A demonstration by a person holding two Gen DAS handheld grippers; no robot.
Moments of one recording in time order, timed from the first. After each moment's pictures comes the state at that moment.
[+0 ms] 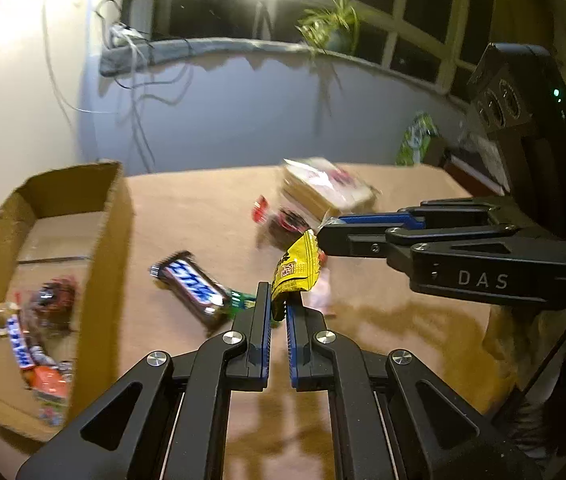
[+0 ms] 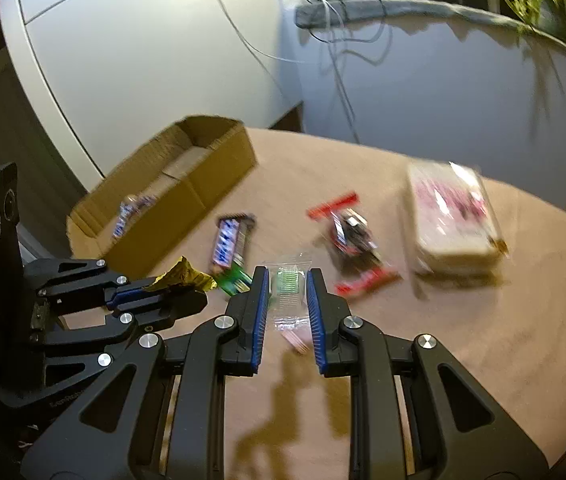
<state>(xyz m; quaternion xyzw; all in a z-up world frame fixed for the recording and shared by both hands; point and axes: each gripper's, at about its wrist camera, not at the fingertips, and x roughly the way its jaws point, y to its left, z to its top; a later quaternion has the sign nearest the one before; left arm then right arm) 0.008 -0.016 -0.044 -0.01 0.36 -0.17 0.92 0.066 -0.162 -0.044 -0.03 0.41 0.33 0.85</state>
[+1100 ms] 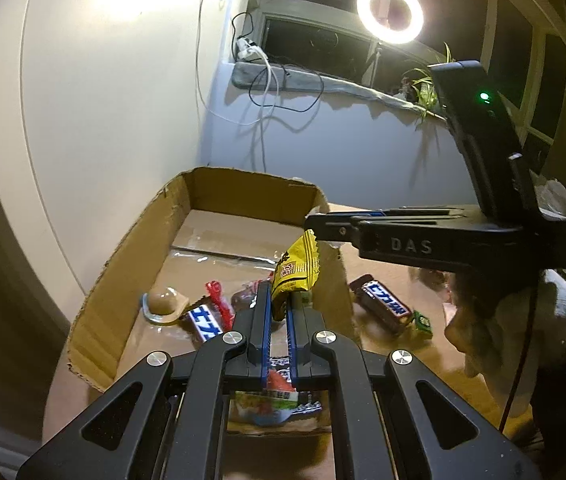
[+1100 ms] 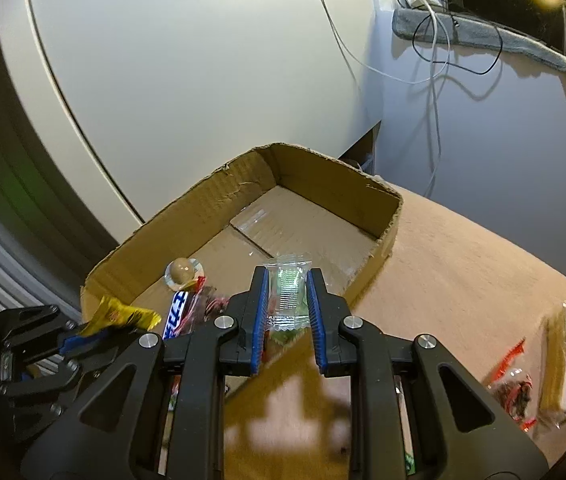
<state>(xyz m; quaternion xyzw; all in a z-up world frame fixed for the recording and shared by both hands) -0.009 0.126 -0.038 -0.08 0.32 -0.03 0.95 0.110 0.022 -0.037 -0.07 0.40 0.39 0.83</state>
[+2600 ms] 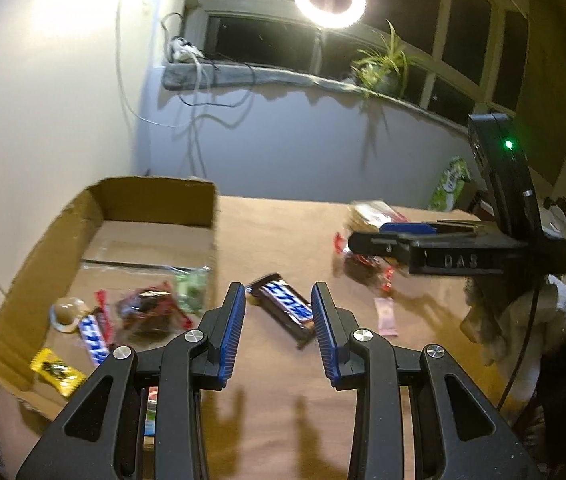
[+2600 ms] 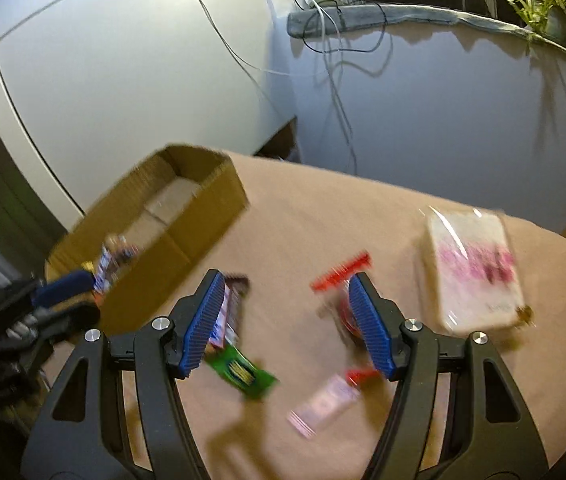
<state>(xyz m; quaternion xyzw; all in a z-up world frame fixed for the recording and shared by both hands) 0.004 0.043 -0.034 -0.05 0.32 -0.11 0.94 0.113 -0.141 -0.044 -0.03 0.40 0.31 0.86</state>
